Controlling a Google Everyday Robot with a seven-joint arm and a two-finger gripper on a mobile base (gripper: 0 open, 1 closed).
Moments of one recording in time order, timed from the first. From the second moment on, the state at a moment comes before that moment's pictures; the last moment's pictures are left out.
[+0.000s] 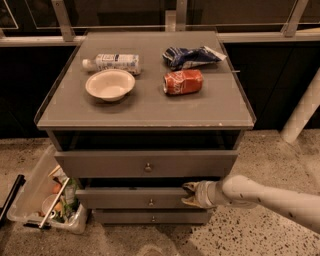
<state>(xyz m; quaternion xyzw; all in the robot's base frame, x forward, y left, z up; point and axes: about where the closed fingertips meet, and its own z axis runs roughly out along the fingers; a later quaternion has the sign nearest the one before) 0.549 -0.133 0.409 -0.67 0.65 0.07 0.35</state>
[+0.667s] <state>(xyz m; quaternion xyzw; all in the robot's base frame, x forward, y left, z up) 0.551 -0.134 0.408 -0.67 0.65 0.08 0.35</state>
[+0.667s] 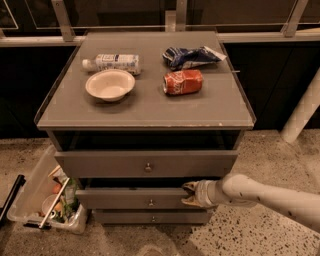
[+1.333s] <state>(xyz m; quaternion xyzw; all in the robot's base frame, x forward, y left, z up) 0.526 -0.141 0.391 -0.65 0.67 0.10 0.34</state>
